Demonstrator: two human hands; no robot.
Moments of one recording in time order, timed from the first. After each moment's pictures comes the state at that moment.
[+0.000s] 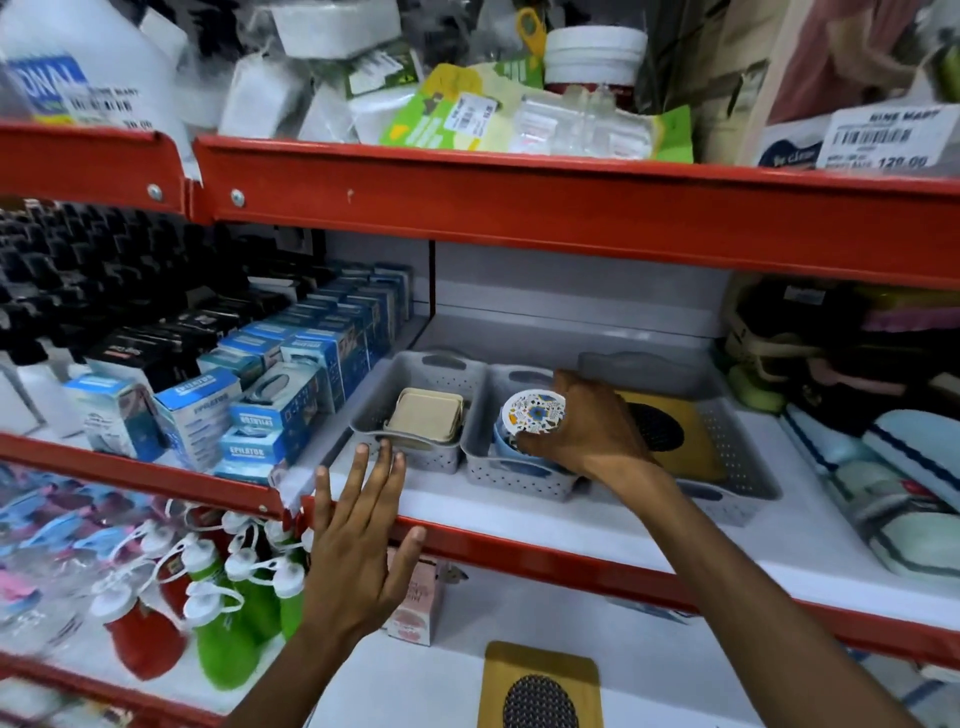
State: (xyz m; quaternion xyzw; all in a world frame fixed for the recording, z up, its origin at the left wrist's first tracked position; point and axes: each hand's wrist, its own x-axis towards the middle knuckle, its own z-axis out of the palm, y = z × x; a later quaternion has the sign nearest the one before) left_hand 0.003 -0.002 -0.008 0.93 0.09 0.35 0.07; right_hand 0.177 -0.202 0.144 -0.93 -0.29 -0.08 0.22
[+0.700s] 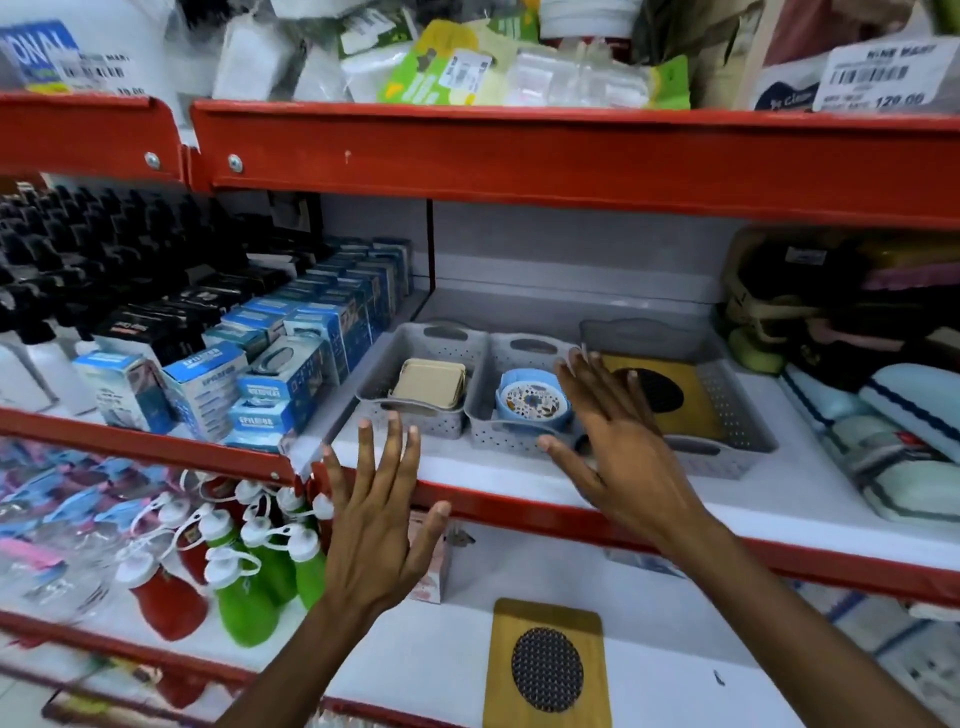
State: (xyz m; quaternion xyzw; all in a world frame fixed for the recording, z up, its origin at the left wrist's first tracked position) left_hand -0.007 -0.023 -0.001 0.93 0.09 0.34 0.07; right_hand 0.139 -0.258 0.100 -0.87 -0.43 -0.17 0.17
